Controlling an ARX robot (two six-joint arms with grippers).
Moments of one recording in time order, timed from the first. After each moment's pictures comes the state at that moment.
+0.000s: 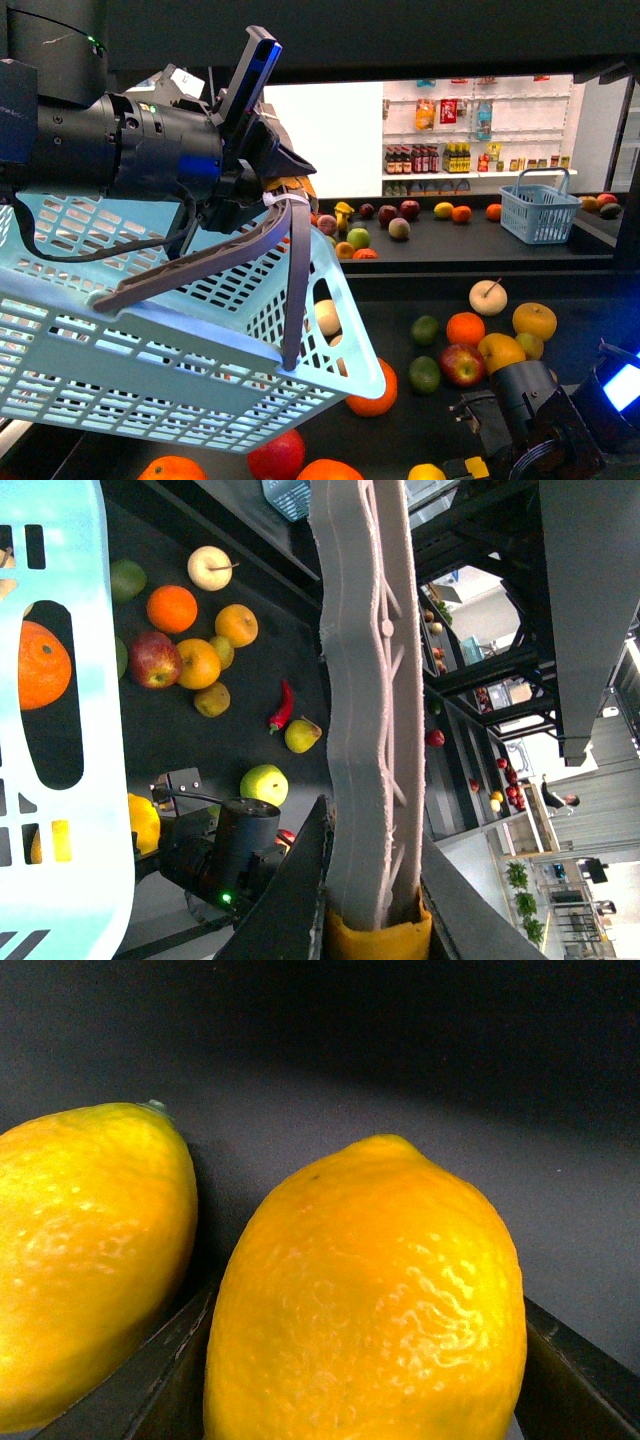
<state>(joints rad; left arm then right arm) -0.30 1.79 1.22 0.36 0.53 -0.86 0.07 2.74 1.65 0.15 -0.02 -0.08</state>
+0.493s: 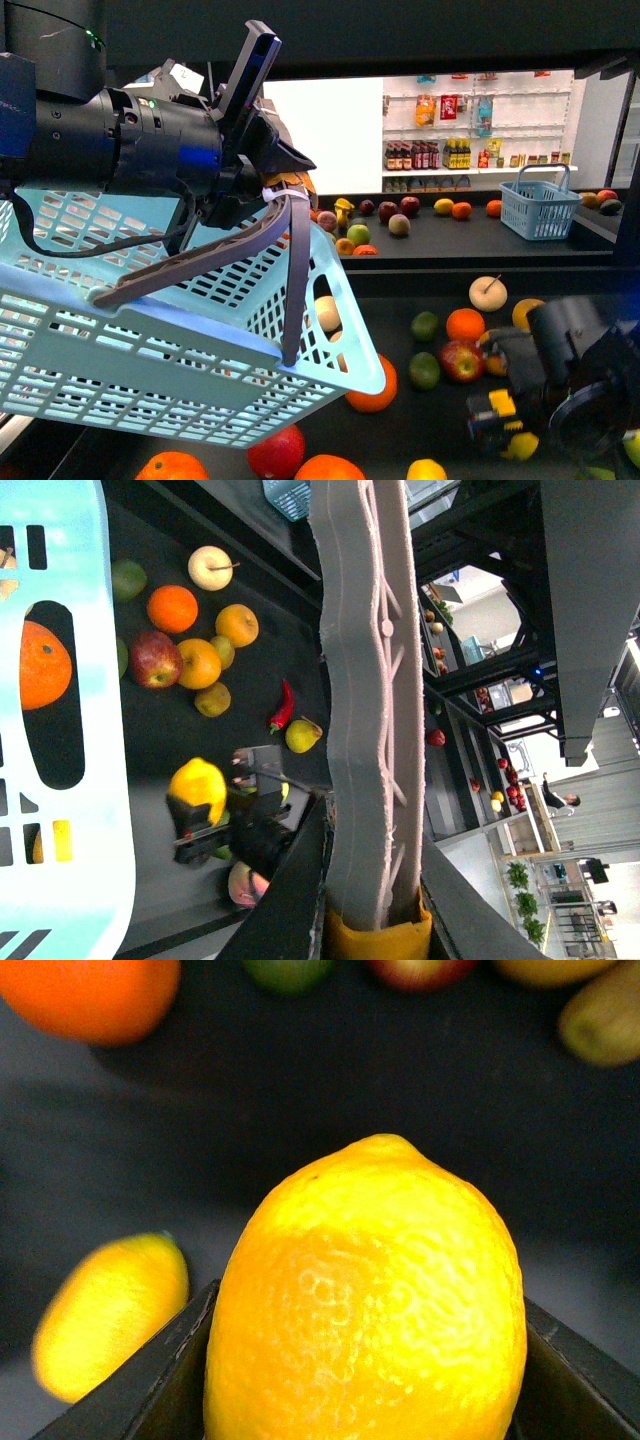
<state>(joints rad) -0.30 1.79 1.22 0.36 0.53 -0.86 0.02 2.43 1.45 0.25 -0.02 -0.09</state>
